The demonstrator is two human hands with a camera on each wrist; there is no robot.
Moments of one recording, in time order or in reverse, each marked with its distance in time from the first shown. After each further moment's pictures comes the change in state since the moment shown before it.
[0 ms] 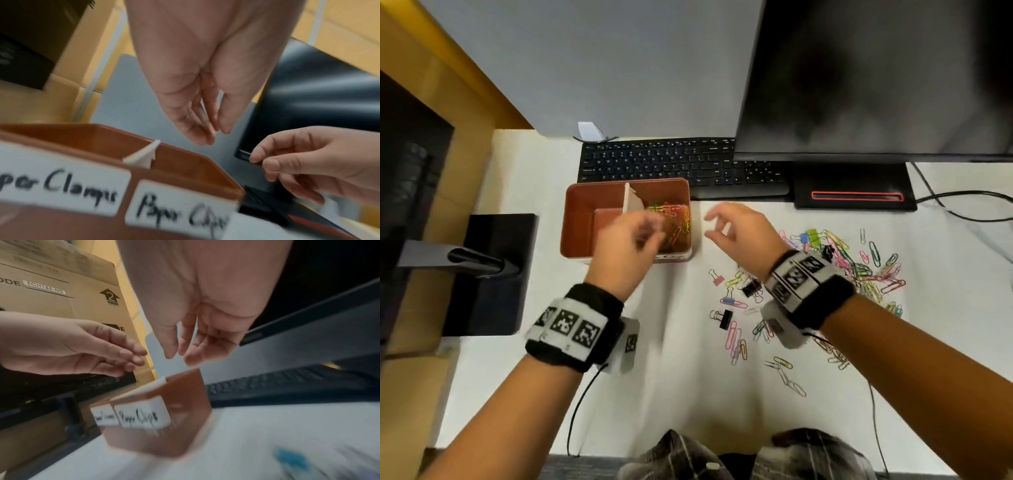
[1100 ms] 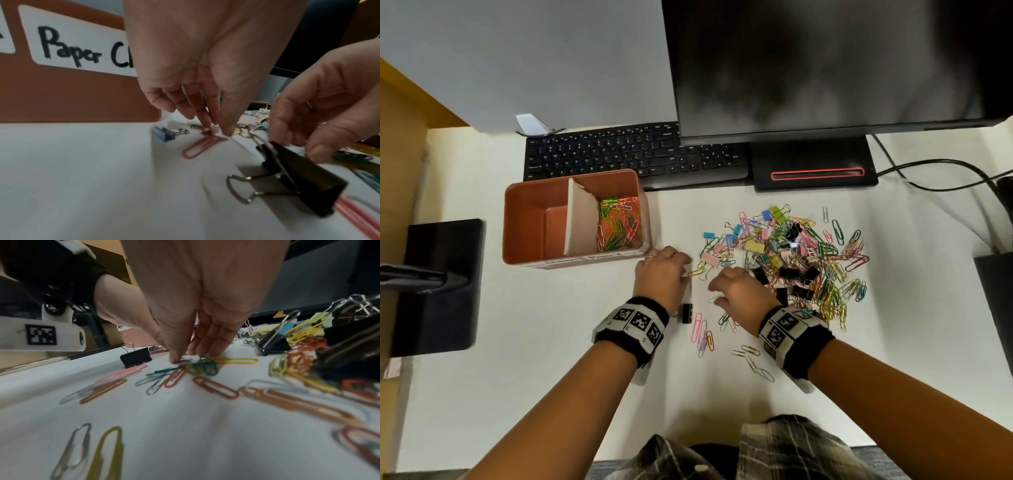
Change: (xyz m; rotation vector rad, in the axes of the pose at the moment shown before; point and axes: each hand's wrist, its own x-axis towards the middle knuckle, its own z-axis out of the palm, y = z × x) left_hand -0.015 -0.015 0.138 0.514 -0.349 0.083; right_hand -0.082 0.093 0.045 -0.206 -0.331 0.101
